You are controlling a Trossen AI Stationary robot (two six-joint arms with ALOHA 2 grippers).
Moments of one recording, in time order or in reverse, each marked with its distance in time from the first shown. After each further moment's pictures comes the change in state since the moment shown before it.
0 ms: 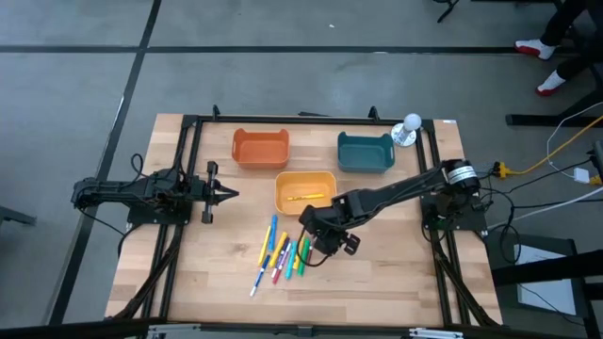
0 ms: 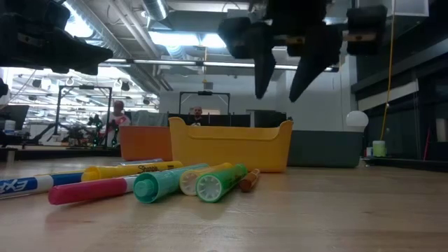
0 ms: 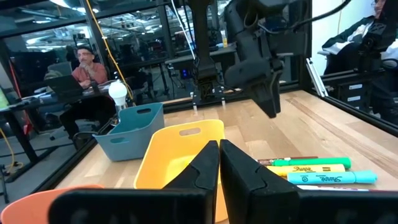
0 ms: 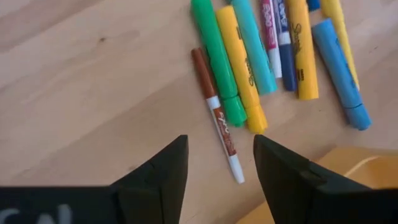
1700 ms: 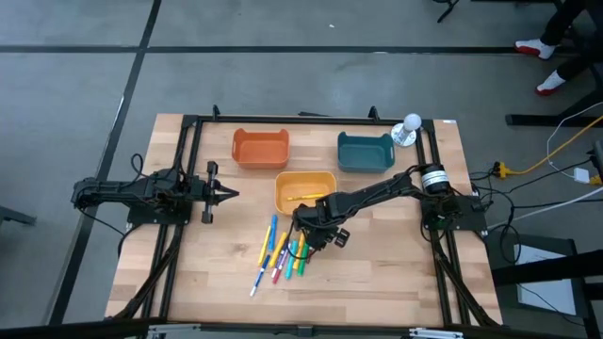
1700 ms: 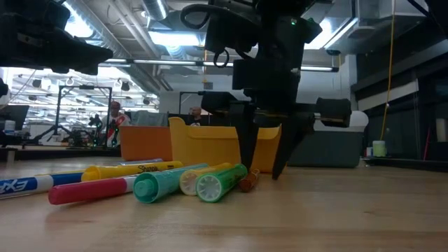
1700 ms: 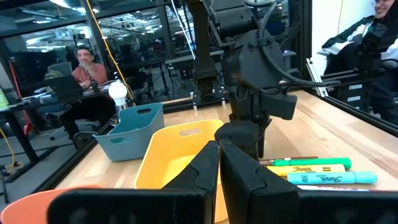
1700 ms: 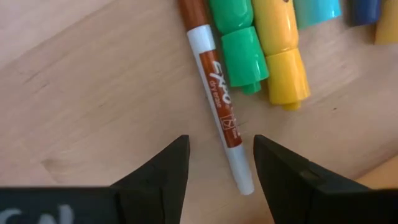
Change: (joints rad) left arm 0.000 0.000 0.000 0.000 0.000 0.000; right arm -0.070 0.222 0.001 0.065 0.062 -0.100
